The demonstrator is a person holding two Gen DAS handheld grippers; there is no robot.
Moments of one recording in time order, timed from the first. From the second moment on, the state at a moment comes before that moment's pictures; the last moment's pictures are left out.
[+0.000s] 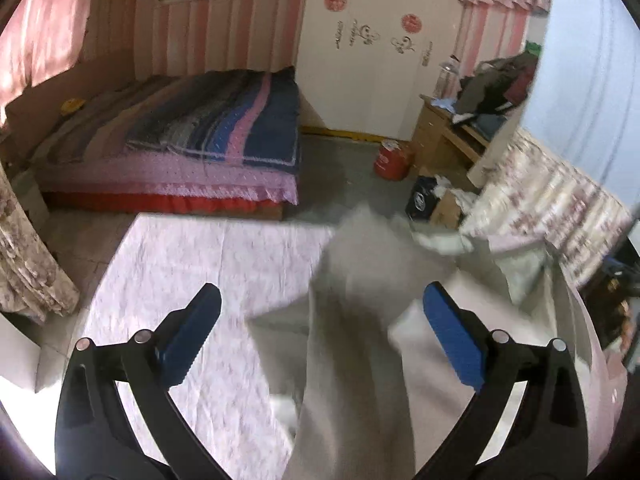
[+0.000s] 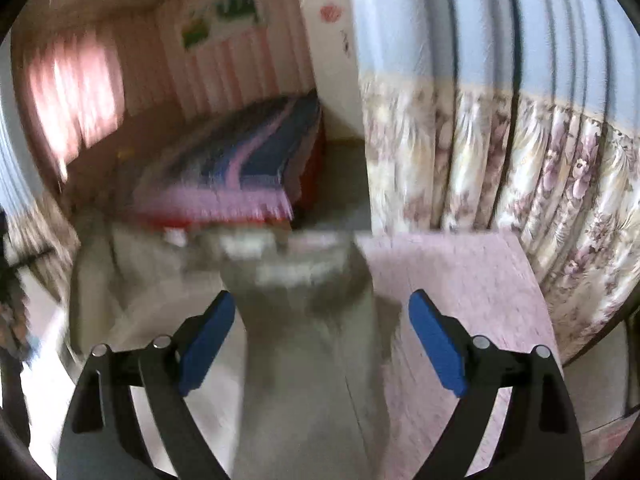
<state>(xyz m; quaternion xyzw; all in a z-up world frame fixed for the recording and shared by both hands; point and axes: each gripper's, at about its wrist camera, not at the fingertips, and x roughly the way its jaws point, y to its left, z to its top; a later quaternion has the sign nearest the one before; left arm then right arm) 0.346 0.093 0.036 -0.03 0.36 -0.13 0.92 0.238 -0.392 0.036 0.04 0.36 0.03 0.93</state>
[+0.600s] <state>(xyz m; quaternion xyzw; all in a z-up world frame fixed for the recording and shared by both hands) 0.351 0.096 -0.069 -0.11 0.44 -0.14 0.88 0.265 -0.370 -0.001 0.01 0.35 0.03 0.94</state>
